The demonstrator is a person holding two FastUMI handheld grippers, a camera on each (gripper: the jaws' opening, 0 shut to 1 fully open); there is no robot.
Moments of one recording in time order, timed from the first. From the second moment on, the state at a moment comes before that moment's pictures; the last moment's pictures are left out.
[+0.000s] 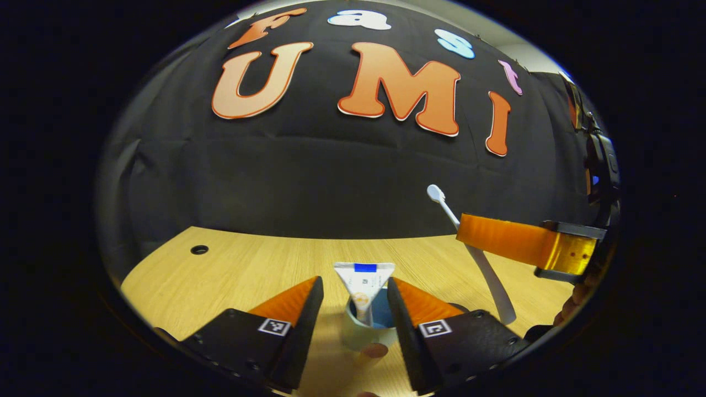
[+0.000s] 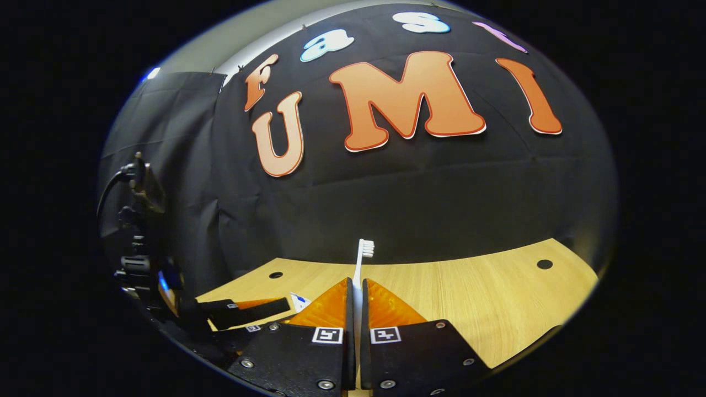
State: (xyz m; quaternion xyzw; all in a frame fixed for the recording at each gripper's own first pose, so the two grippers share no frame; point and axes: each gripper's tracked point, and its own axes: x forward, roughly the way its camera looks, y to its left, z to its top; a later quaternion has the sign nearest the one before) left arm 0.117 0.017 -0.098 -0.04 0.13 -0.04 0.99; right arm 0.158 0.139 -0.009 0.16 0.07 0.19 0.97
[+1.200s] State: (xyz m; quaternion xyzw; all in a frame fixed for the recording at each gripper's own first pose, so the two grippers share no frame) left arm 0.086 0.080 -0.144 -0.05 0.16 0.01 0.99; right arm 0.240 0.194 -0.017 0.23 -0.02 0.22 0.95
